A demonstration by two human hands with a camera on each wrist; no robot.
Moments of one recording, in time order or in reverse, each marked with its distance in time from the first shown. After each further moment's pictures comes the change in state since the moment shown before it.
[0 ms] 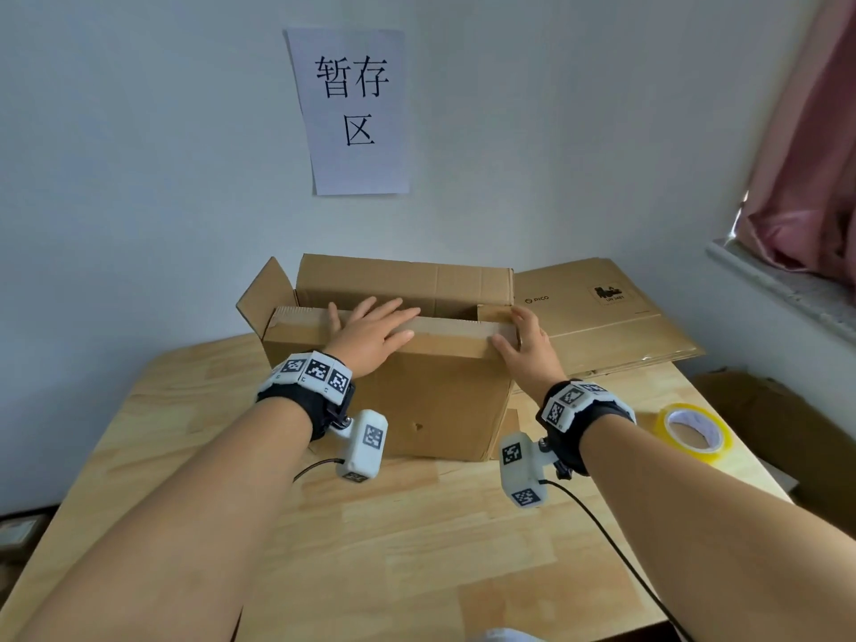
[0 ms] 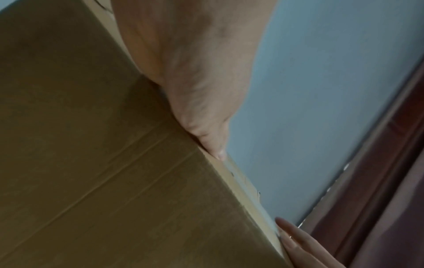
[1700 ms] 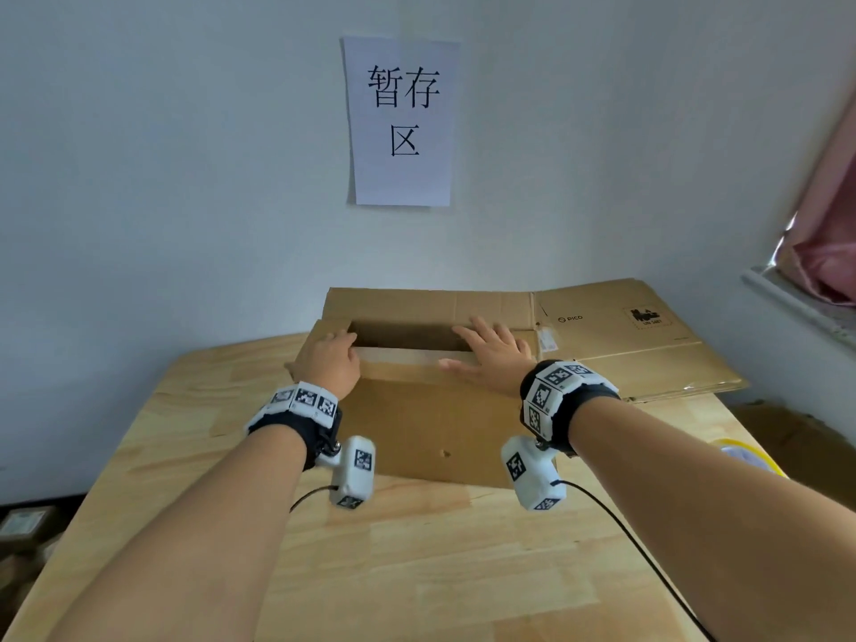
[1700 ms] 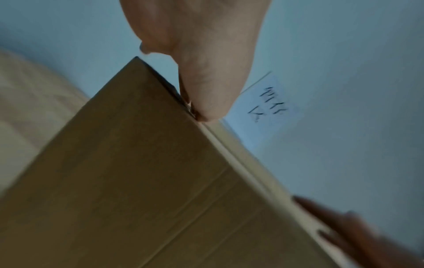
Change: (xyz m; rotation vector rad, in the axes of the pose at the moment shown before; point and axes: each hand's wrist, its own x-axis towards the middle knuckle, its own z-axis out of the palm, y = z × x) left_hand -0.007 -0.102 0.020 -0.088 0.207 -0.408; right_hand 0.035 -0.070 0.067 -0.715 -0.425 -0.174
